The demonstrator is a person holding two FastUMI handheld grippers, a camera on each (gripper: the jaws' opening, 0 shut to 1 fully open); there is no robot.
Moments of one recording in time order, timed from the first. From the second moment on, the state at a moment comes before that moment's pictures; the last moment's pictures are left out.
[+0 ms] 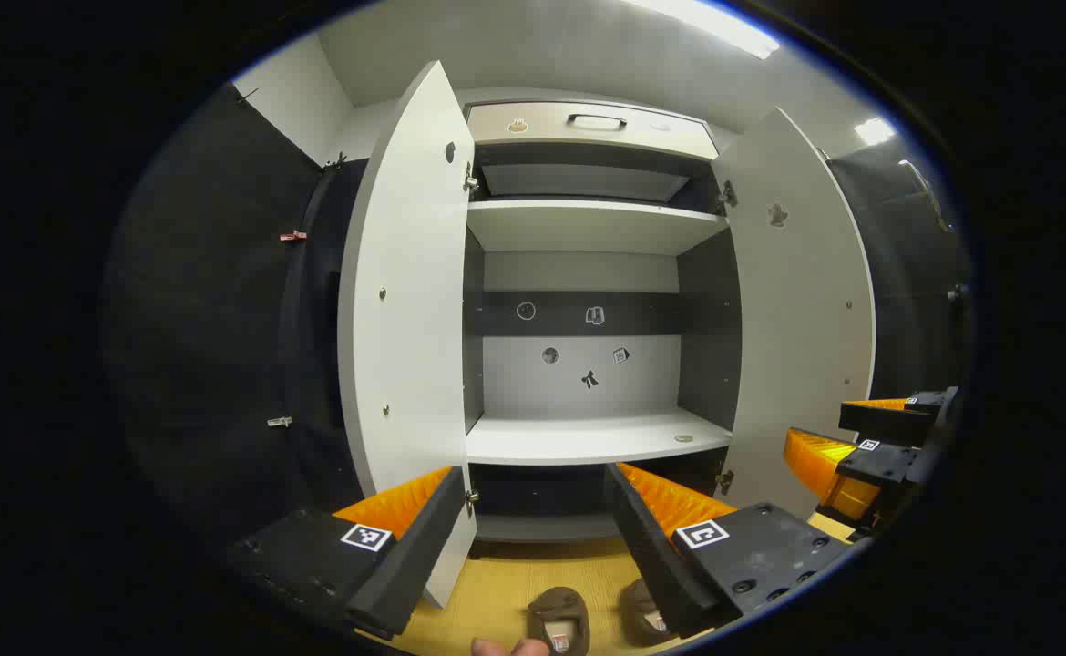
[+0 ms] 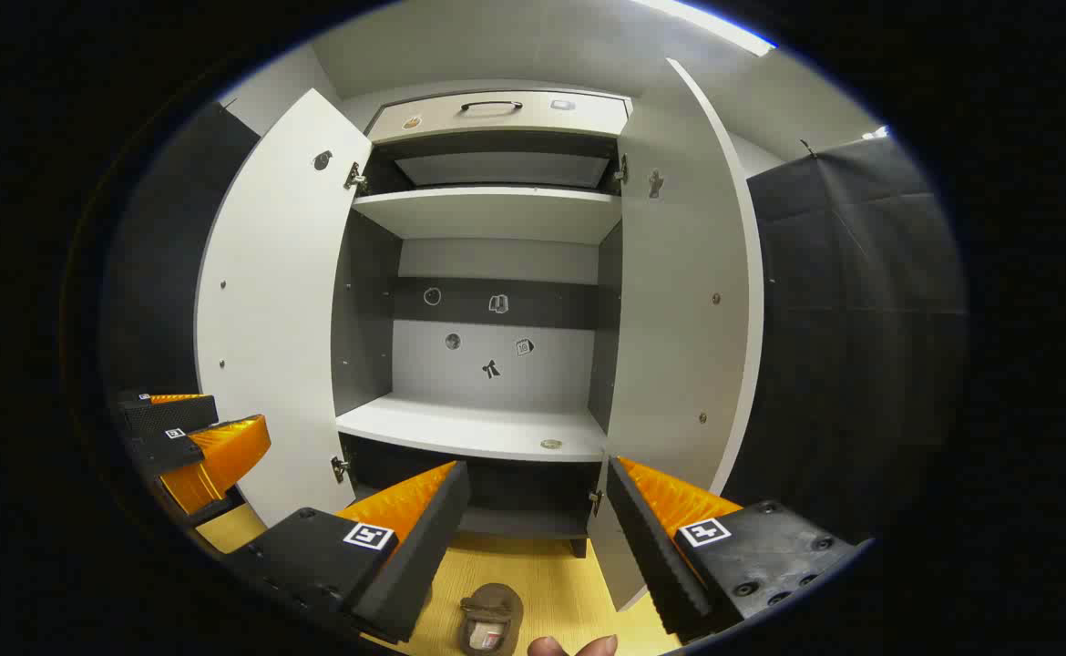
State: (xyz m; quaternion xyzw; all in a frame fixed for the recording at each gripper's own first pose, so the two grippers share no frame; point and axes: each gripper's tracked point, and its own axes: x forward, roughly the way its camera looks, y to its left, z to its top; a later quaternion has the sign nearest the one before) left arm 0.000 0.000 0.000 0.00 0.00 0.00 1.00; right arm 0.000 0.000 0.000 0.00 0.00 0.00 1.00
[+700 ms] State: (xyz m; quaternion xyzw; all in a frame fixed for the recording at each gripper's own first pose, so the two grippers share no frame) left arm -0.003 -0.003 0.000 0.01 0.00 0.00 1.00; right arm -0.003 0.000 -0.003 0.01 0.00 0.00 1.00
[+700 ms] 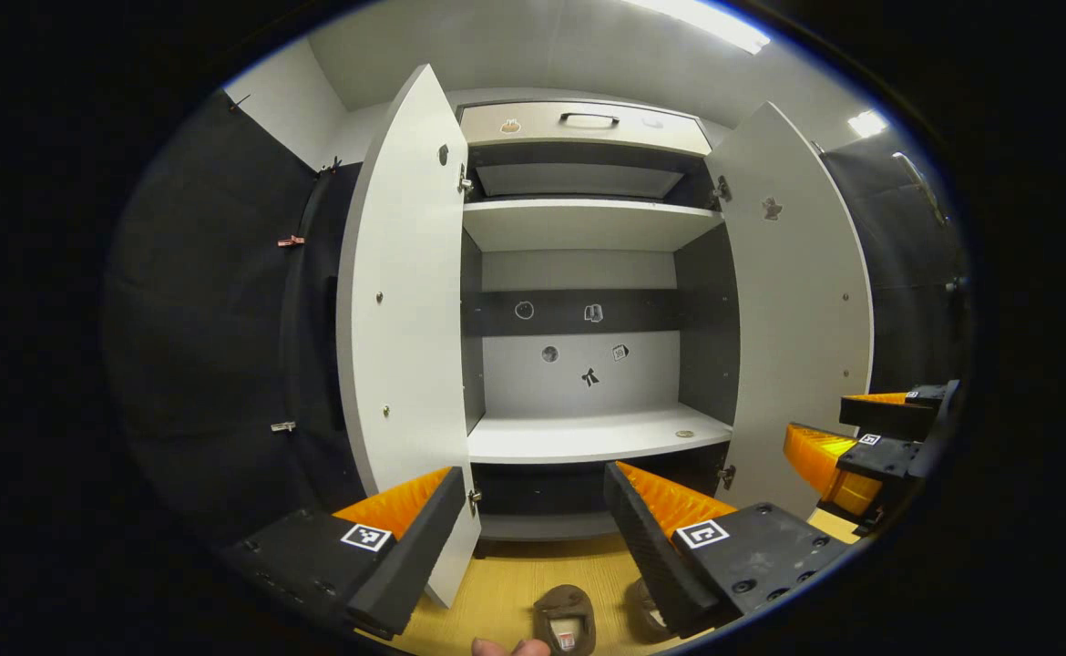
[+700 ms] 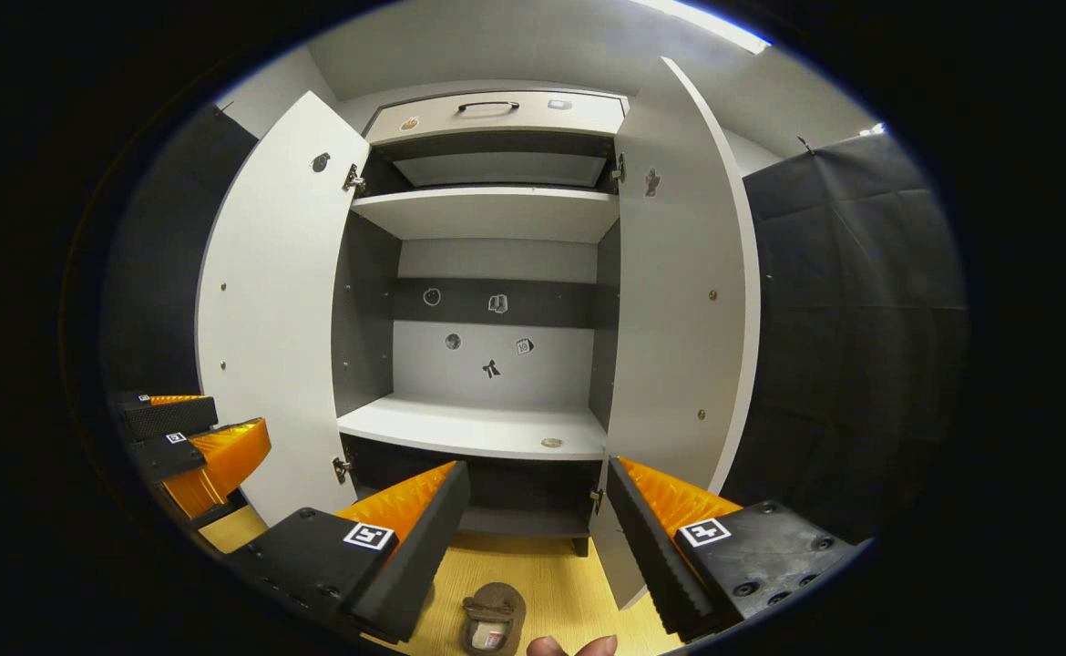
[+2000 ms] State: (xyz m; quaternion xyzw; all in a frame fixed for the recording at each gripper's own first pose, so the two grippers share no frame) left arm -0.008 0.032 -0.087 0.02 0.05 0.04 1.00; right arm -0.033 0.084 -0.299 0.08 0.33 0.09 0.94
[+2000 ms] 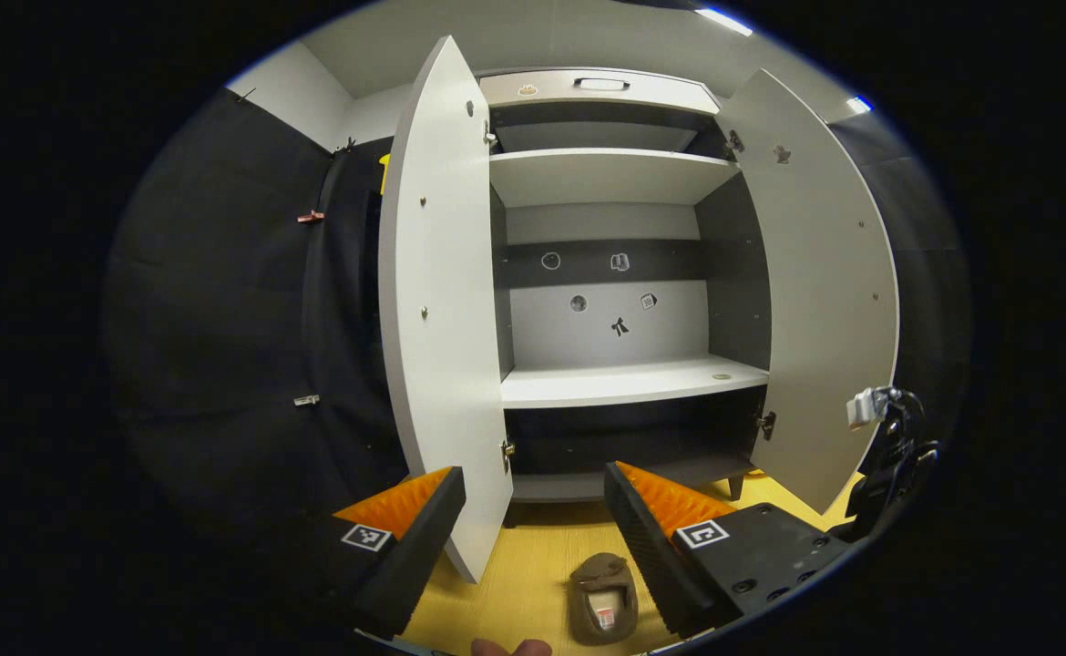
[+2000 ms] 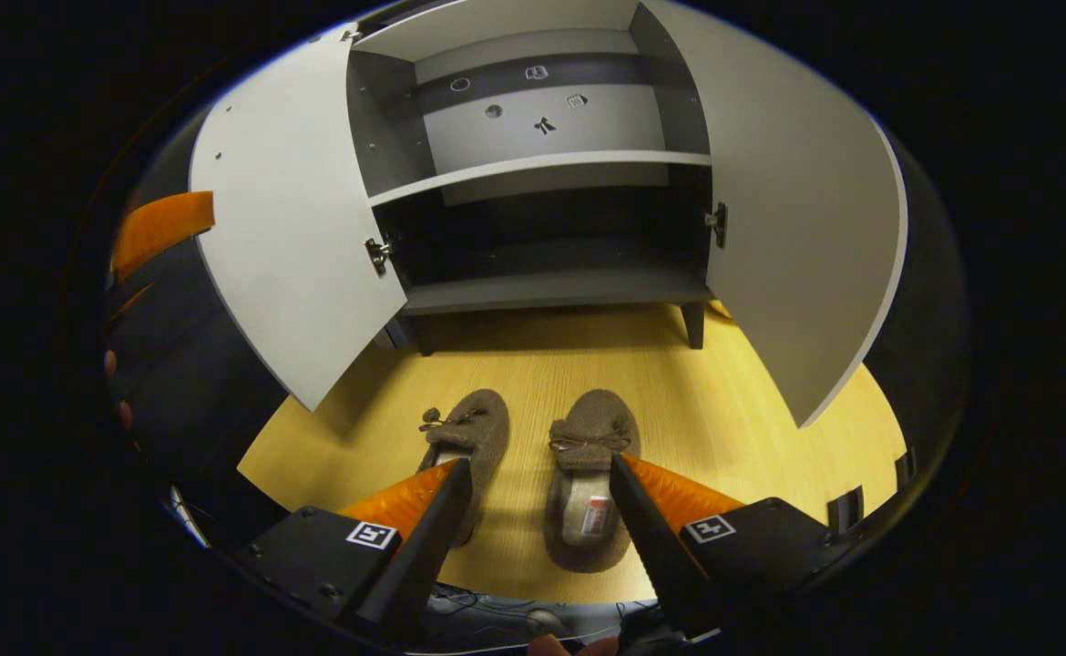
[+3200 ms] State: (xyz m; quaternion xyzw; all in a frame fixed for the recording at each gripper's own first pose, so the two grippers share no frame) left arm 0.006 0.058 -0.155 0.00 0.12 0.04 0.99; right arm 0.052 0.088 -0.431 0.08 0.37 0.01 0.93
